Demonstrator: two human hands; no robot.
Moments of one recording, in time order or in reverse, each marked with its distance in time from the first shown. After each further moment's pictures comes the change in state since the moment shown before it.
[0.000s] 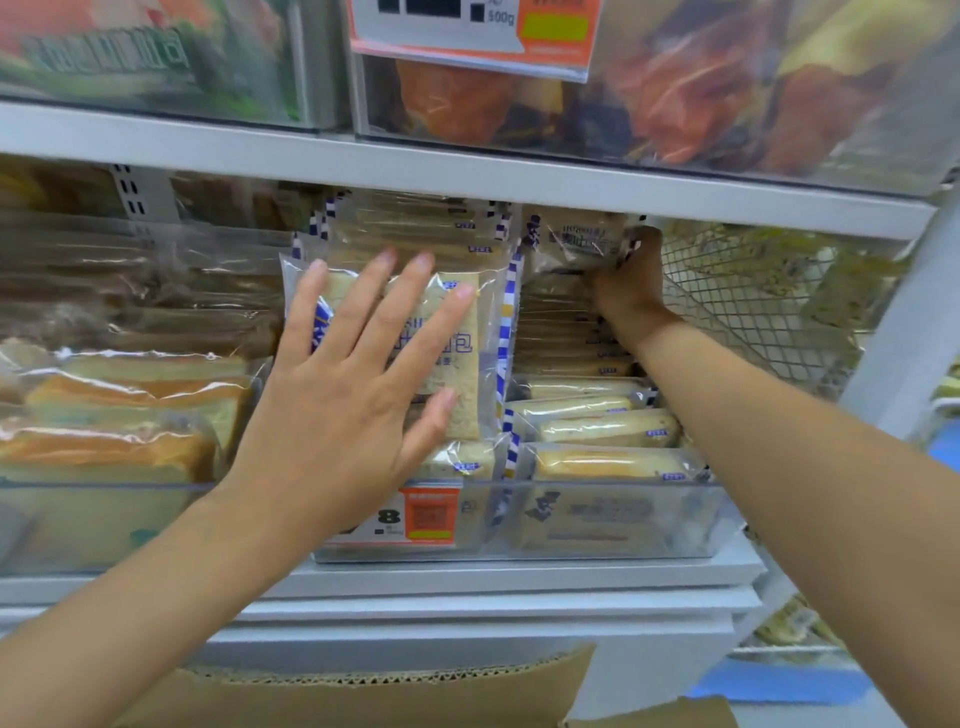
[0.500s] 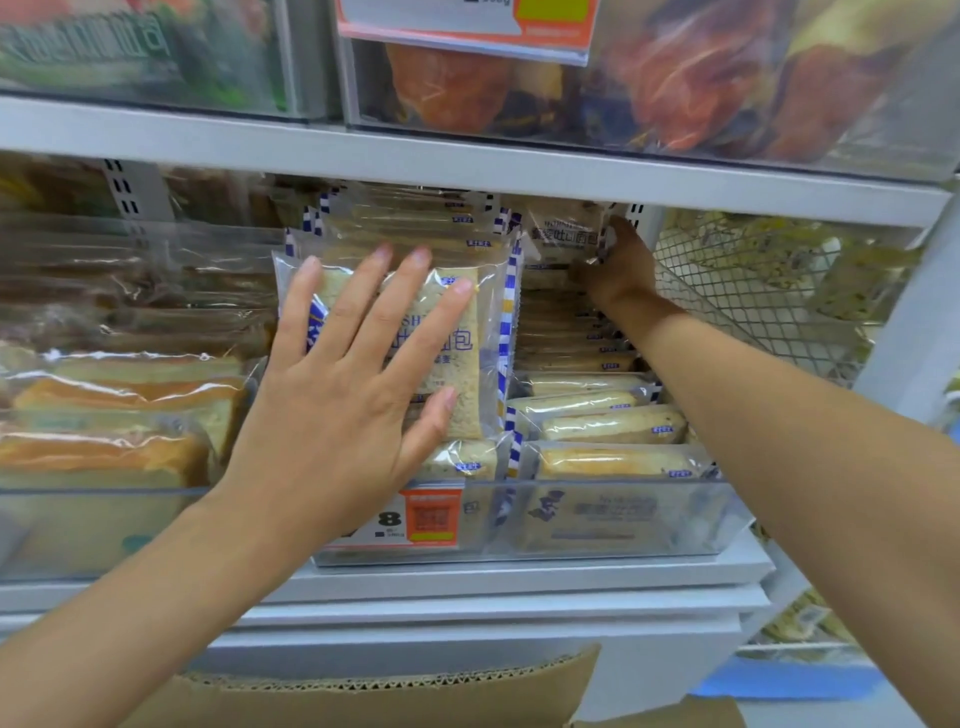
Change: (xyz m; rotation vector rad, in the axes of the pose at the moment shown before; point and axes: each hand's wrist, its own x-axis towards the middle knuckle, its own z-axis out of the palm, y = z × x) left_hand 0.000 0.001 0.001 0.006 0.006 -0.005; right_hand 0.008 -0.001 0.006 -0.212 -0.049 -0.100
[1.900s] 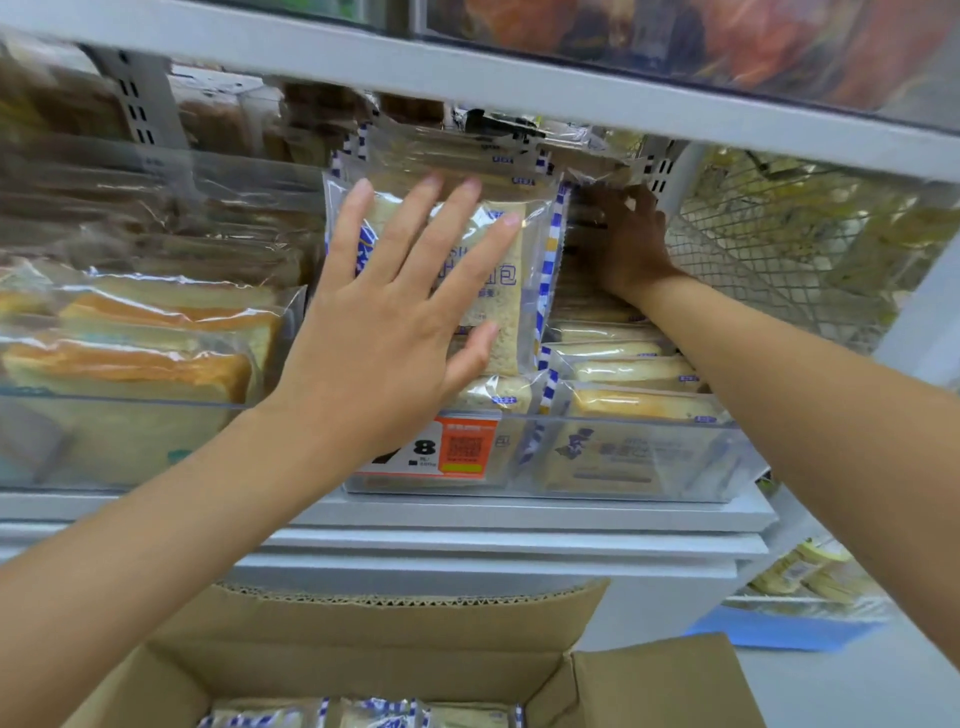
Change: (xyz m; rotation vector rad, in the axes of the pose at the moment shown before) left_hand 0.002 -0.002 0.009 -0.051 0.104 0.011; right_hand -0.021 0.005 0.005 -0.433 -0.146 -0.245
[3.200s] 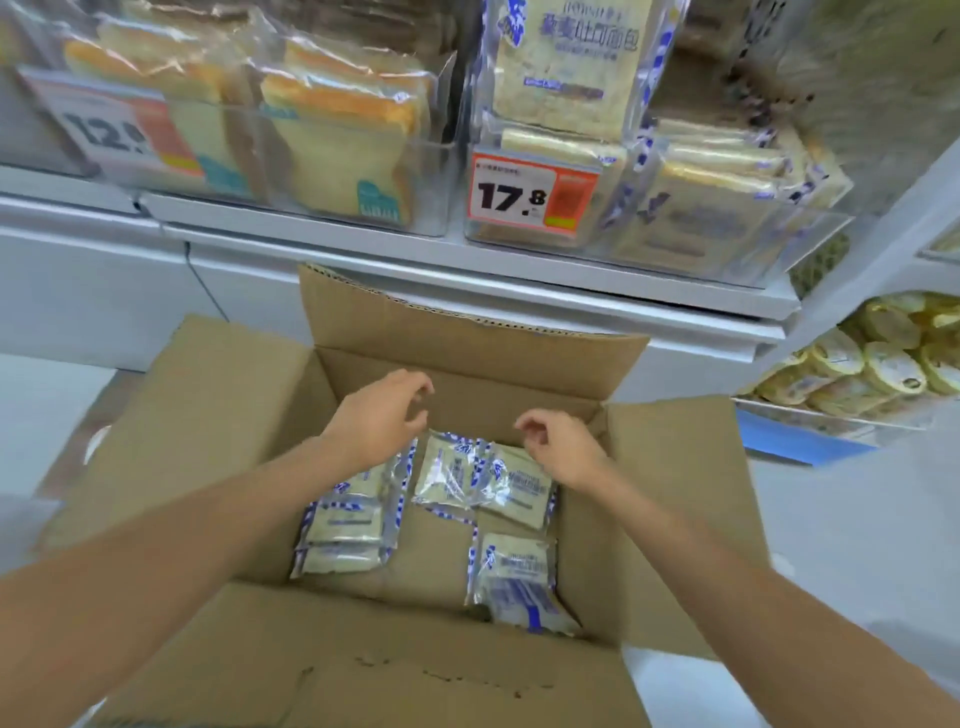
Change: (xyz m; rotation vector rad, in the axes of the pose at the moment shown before) left_hand -0.277 0.036 -0.021 -0.663 -0.975 -0.514; right_hand -0.393 -0.037 0.095 0.257 -0.875 0.136
